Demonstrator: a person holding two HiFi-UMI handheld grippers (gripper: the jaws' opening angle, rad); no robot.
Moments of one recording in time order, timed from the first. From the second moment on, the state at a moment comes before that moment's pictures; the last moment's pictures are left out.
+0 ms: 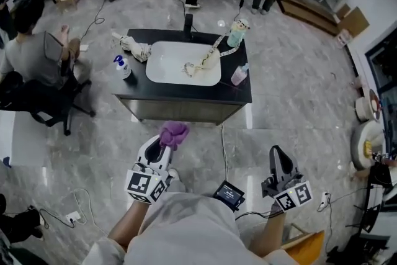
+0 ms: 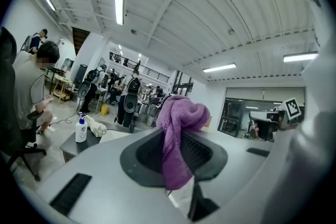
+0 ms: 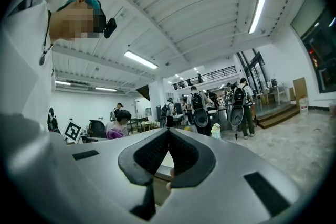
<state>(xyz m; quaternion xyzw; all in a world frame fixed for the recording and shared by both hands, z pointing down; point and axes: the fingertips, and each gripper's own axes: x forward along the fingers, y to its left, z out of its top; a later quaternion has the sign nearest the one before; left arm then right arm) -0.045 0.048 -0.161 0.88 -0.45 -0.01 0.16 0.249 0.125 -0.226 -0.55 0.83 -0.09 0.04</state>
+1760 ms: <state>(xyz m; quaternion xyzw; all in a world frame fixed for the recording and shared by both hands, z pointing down) 0.225 -0.036 0.125 0.89 -0.39 0.08 0.21 0.388 0.017 0.098 -0.53 0.81 -0.26 0.02</state>
